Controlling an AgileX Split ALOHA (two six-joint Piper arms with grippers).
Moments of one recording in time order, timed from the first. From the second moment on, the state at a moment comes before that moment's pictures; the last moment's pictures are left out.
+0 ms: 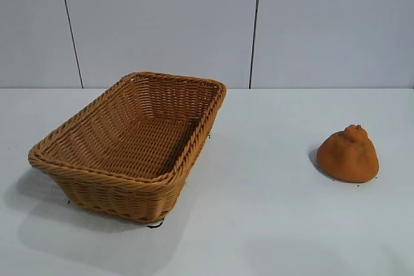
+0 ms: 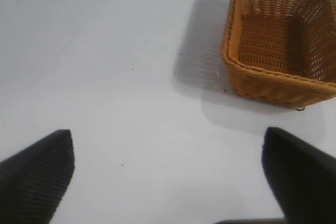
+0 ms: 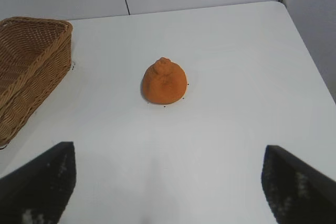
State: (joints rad) left arm -0.01 -0.01 -0.50 -0.02 1.07 0.00; right arm 0.01 0.00 -0.49 0.01 1.02 0.07
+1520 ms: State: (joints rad) left arm -0.15 1.12 -1.06 0.01 0.86 0.02; right arm 0.01 0.00 -0.49 0.01 1.02 0.07
